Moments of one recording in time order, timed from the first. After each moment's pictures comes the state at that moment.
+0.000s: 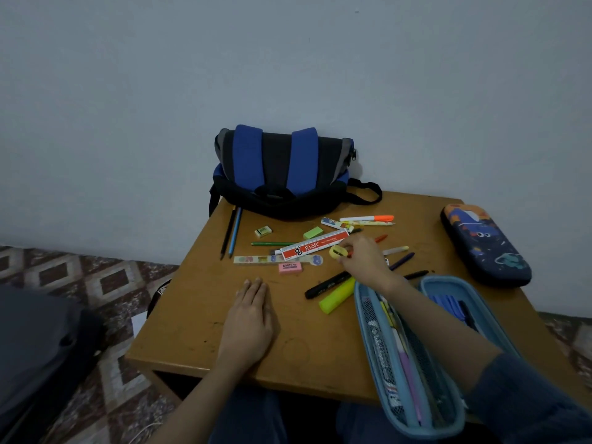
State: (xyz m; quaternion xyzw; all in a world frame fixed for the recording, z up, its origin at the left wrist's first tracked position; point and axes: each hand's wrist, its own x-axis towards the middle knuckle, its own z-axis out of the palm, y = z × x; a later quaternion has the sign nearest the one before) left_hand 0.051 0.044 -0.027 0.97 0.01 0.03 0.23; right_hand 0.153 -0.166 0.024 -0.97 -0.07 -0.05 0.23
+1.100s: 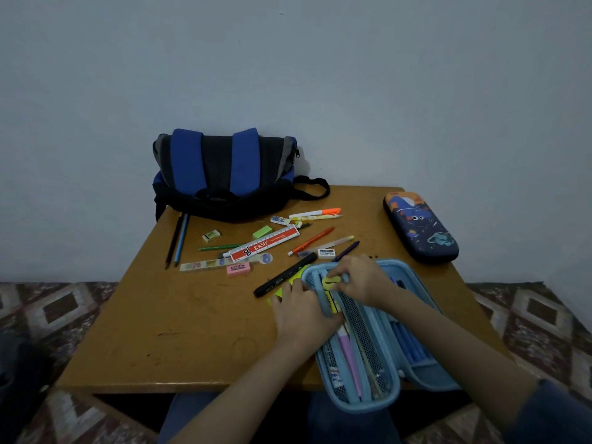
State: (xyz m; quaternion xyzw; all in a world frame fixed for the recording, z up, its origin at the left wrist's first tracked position) left_hand 0.043 -0.109 0.021 0.98 -0.06 -0.06 0.15; right_hand 0.090 -0.248 0.036 -0.98 -0.11 0.04 0.17
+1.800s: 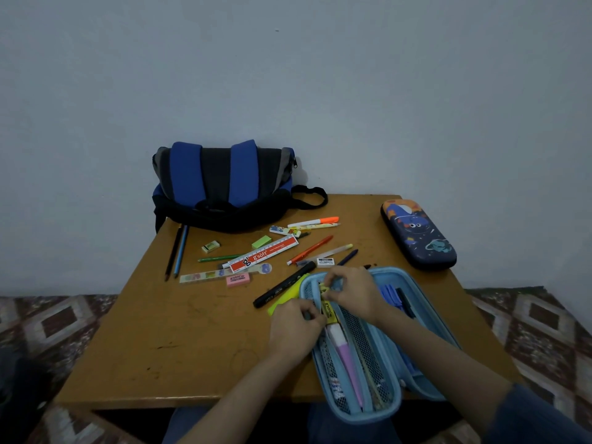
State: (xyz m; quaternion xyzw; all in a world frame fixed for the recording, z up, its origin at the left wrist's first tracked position) left_hand 0.041 -0.093 0.018 0.91 -0.05 -0.04 0.41; right_hand 0.085 -0.237 0.019 -0.95 -0.07 -0.05 0.30
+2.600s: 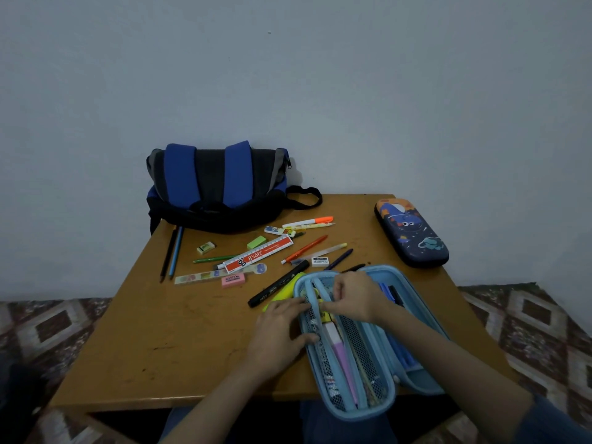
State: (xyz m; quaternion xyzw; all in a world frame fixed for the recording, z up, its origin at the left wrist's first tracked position) left_hand 0.042 -0.067 -0.002 0.95 -0.19 -0.05 0.25; right_hand 0.070 -0.243 0.031 -0.97 -0.04 0.05 0.24
